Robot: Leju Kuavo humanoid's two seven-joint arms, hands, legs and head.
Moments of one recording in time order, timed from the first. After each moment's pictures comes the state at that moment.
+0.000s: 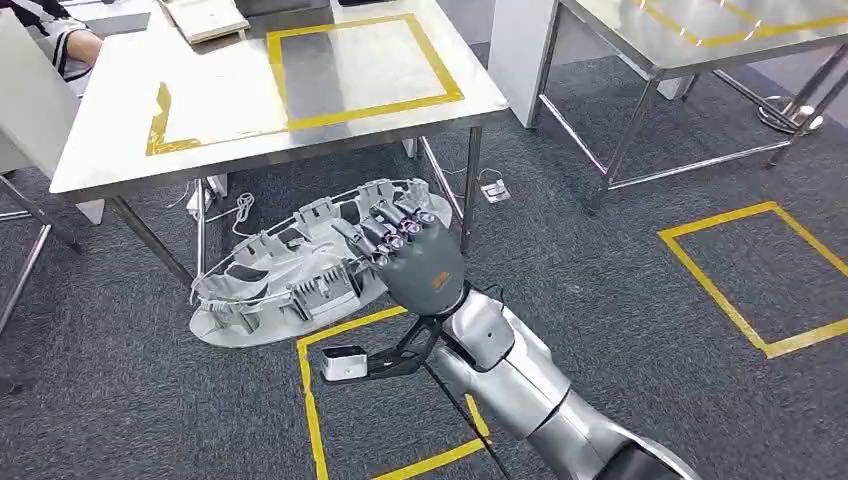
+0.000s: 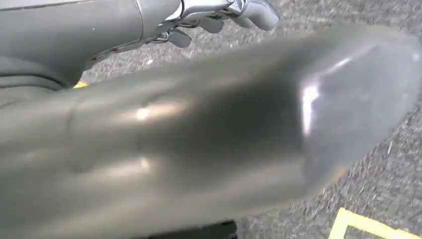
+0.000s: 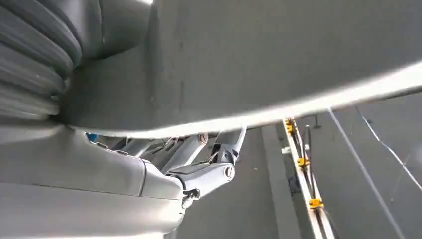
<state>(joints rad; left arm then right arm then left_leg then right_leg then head) -0.10 -0.24 1.21 -0.20 -0.97 0.53 -0.41 -0.27 -0.04 0.37 -1.46 1.54 -0.46 -0.12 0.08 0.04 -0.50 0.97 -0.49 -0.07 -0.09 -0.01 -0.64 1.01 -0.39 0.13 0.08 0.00</state>
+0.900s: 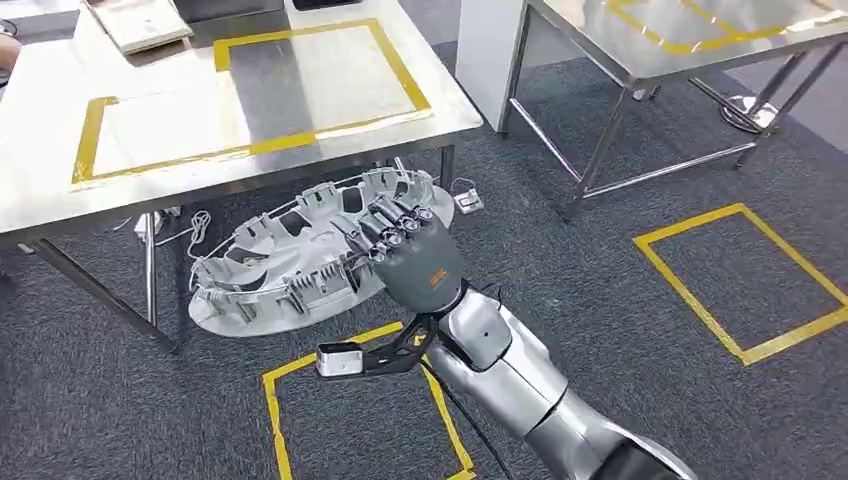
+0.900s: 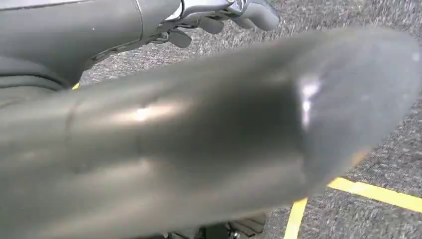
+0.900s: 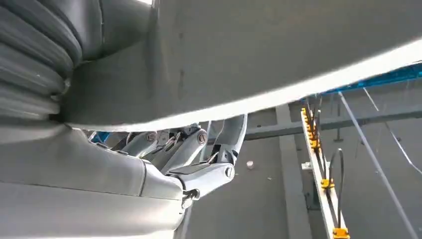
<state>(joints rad) -0.10 -0.24 1.21 -0.20 -0.97 0.54 -0.41 -0.27 -0.03 0.36 -1.47 1.57 -0.44 -0.09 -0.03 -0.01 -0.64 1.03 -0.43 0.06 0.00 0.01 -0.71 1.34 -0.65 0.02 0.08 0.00</state>
